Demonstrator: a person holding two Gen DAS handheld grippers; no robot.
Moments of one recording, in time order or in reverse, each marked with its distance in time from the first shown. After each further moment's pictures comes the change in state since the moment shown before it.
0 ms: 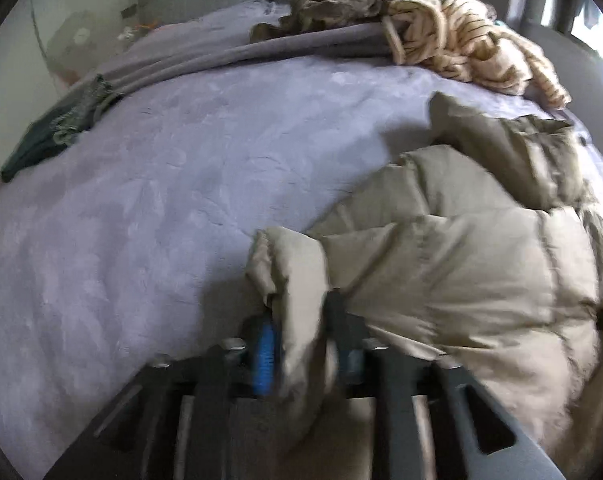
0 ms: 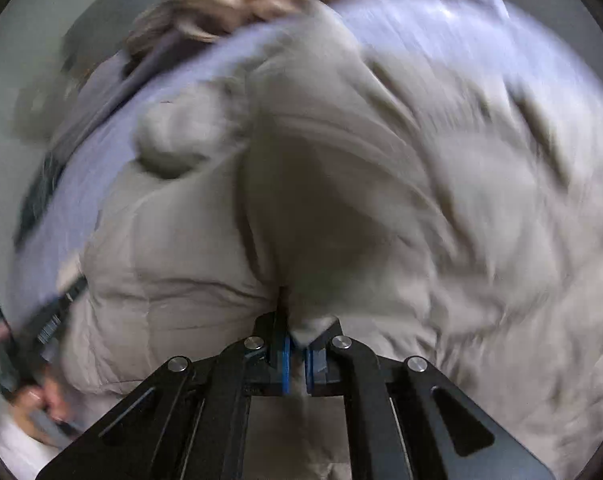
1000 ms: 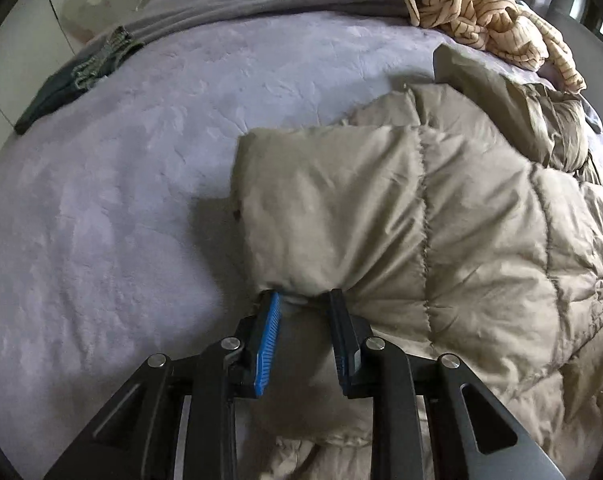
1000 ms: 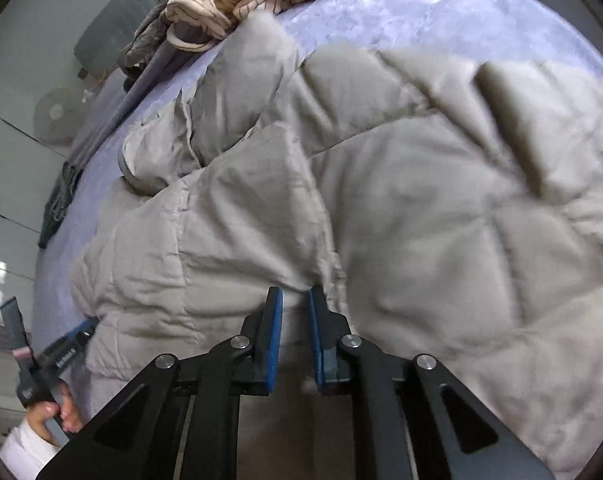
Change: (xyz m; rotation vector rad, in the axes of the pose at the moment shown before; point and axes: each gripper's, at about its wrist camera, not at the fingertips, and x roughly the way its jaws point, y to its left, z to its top) left arm -0.008 0.001 -0.029 -0.067 0.165 0.002; right arm -0.019 -0.048 0.019 -0.062 0.014 0.072
